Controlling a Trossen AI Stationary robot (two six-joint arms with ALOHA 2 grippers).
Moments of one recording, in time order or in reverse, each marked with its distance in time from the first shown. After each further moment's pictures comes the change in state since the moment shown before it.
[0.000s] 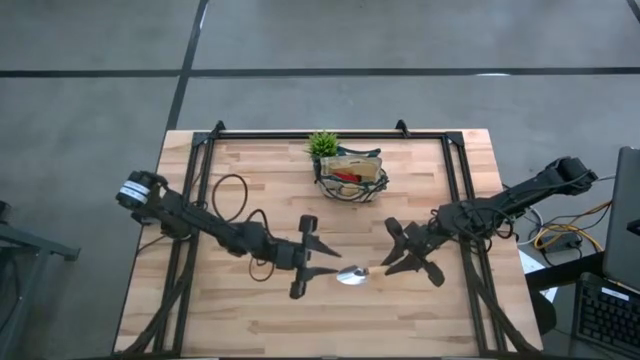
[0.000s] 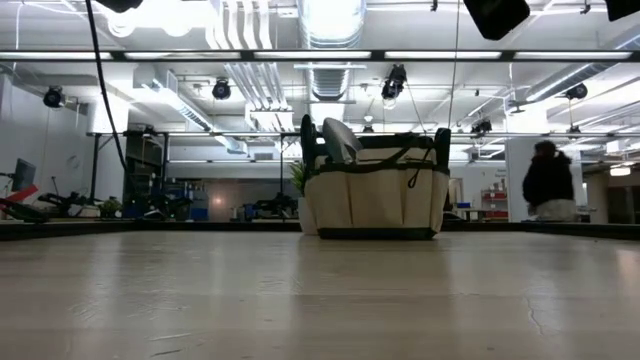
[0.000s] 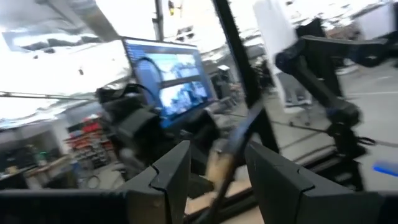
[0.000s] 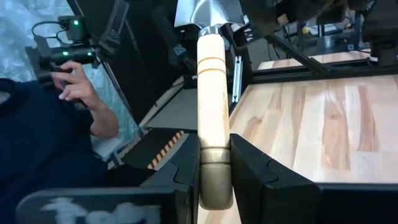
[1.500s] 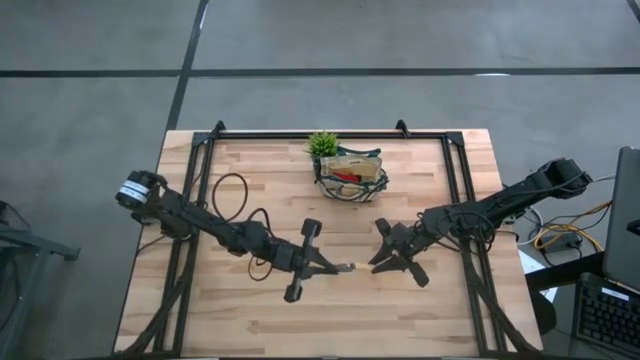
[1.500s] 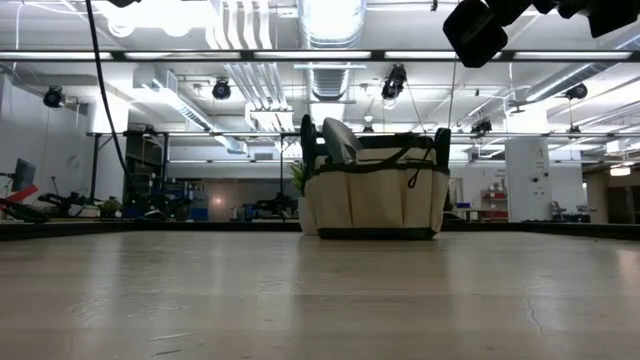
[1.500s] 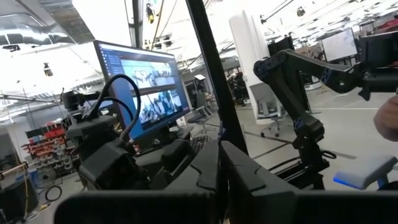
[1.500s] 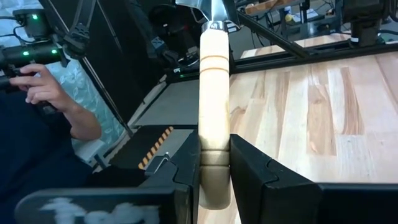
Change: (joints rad) left arm 0.002 0.000 0.022 -0.029 0.117 -0.088; right arm -0.040 0.134 0.000 0.091 0.024 0.029
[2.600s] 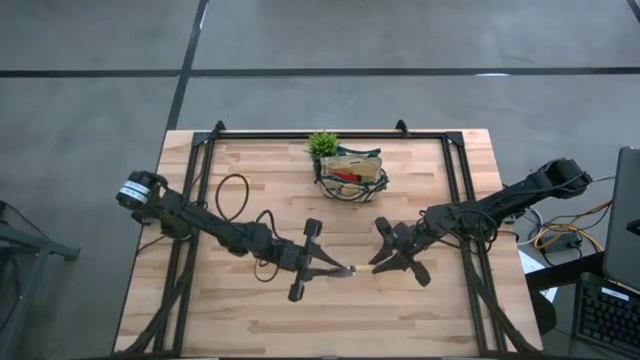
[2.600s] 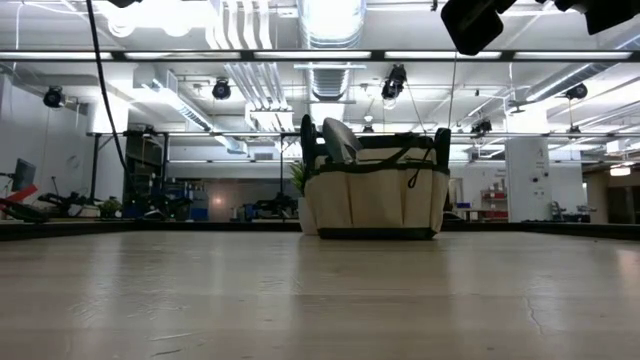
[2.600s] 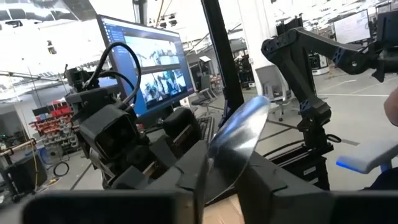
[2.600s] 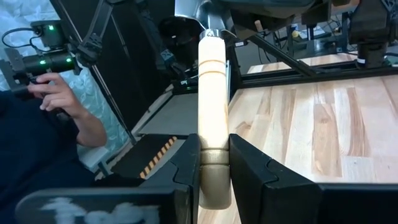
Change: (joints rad) left arm 0.004 0.000 0.003 -0.069 -0.051 -0.014; right arm 0.000 -0.004 0.001 0.050 -0.026 -0.025
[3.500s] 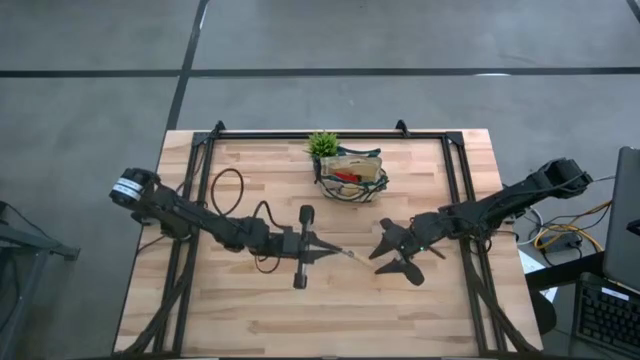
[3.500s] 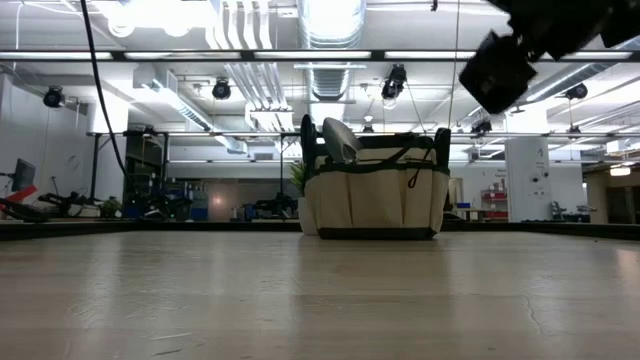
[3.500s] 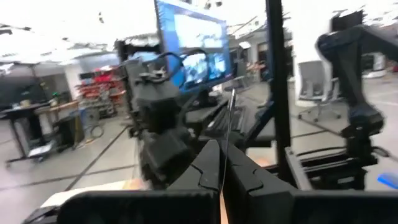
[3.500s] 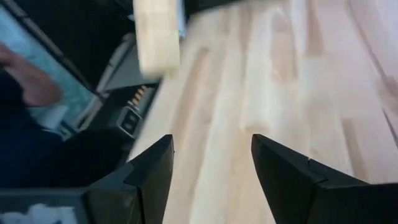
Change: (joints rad) left arm 0.016 -0.058 0.001 -0.087 -0.183 -0.106; right arm 0.001 -0.002 -0.006 -0.306 0.084 0.065
